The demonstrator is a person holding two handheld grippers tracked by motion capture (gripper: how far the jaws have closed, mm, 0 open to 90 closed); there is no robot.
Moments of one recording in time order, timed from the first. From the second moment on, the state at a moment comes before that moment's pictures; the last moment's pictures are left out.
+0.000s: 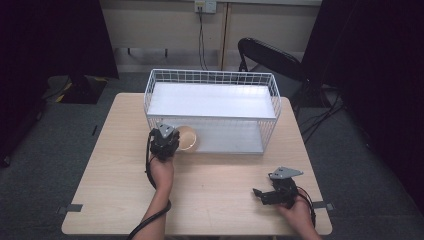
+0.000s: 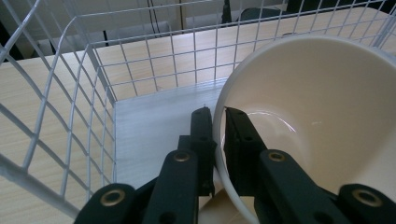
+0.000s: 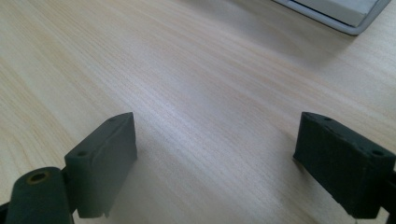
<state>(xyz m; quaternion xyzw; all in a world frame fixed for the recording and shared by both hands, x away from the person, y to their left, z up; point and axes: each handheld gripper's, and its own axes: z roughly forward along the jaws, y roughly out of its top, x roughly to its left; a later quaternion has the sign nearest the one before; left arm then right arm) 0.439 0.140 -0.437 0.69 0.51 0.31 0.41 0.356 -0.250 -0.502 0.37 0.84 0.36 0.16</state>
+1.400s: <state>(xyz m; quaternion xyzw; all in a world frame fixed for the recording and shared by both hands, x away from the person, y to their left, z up) 0.454 0.119 -0.449 0.66 0.53 0.33 0.41 0.356 -0.250 -0.502 0.37 0.84 0.36 0.16</state>
